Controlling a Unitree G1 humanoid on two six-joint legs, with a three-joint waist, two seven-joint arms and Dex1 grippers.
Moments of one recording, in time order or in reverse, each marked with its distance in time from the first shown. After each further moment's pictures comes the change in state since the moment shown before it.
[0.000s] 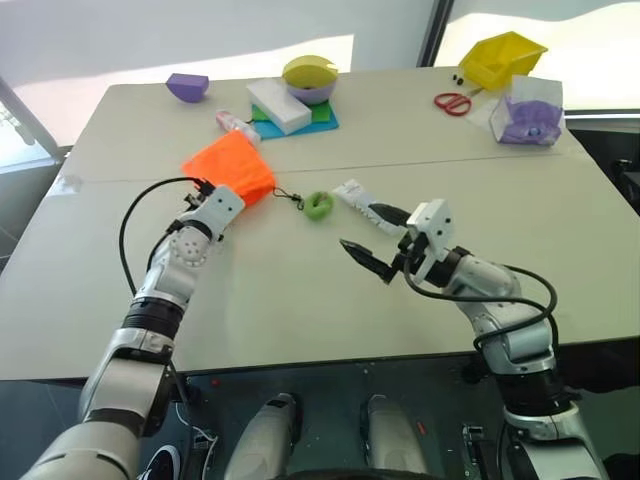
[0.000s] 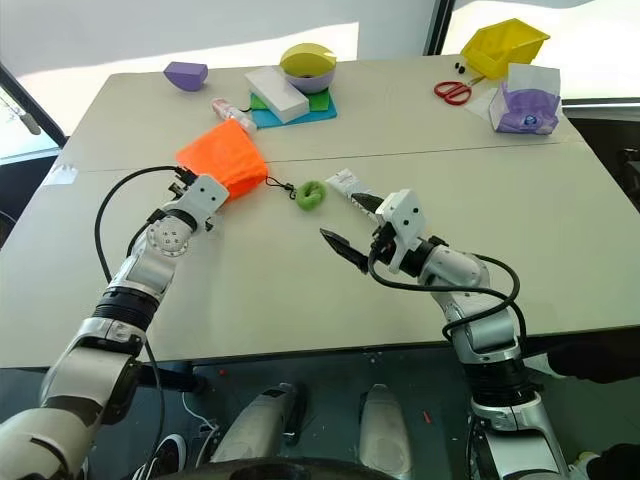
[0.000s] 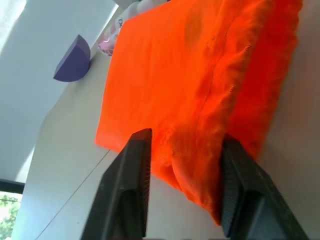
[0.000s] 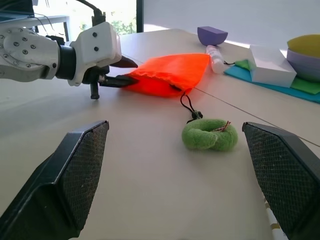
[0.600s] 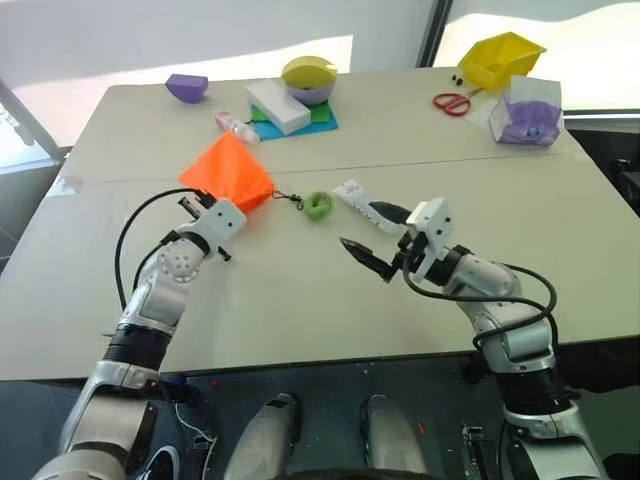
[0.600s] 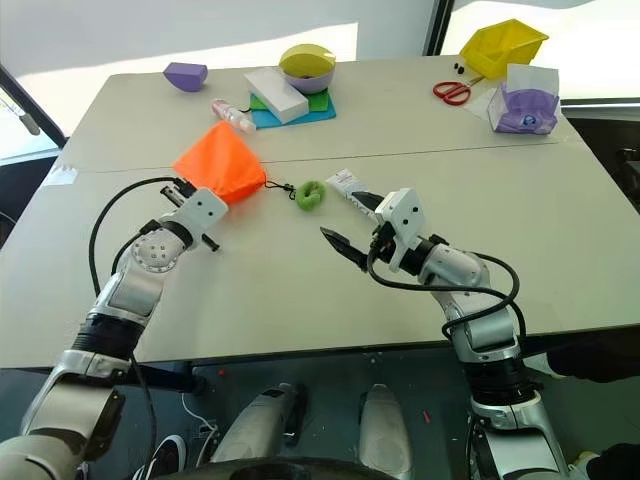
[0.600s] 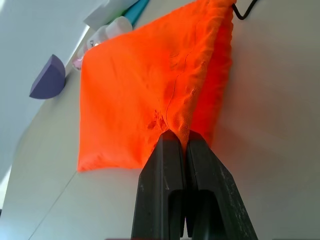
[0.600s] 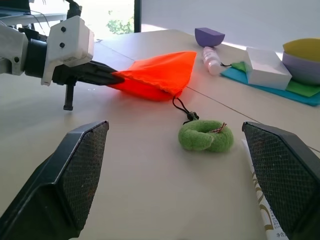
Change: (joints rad) left arm 0.216 0.061 0.000 -0.413 -0.021 0.135 -0.197; right arm -0.005 0.001 0.002 0.006 -0.019 -0.019 -0.003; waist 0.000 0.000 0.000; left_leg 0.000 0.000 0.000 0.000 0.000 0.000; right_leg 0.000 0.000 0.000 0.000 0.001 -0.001
